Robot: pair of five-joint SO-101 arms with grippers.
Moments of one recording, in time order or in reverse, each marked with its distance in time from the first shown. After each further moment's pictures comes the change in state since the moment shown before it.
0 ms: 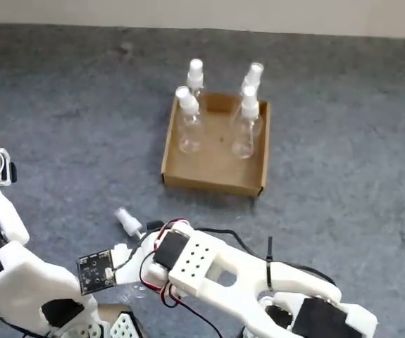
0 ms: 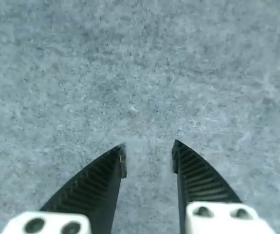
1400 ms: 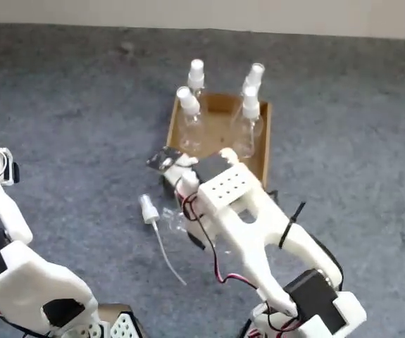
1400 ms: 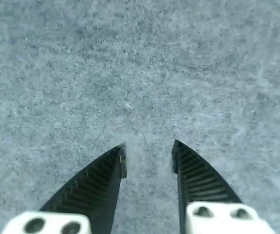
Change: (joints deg) left arm 0.4 0.0 -0.3 1.3 -0.1; right arm 28.6 5.8 -19.7 27.2 -26.8
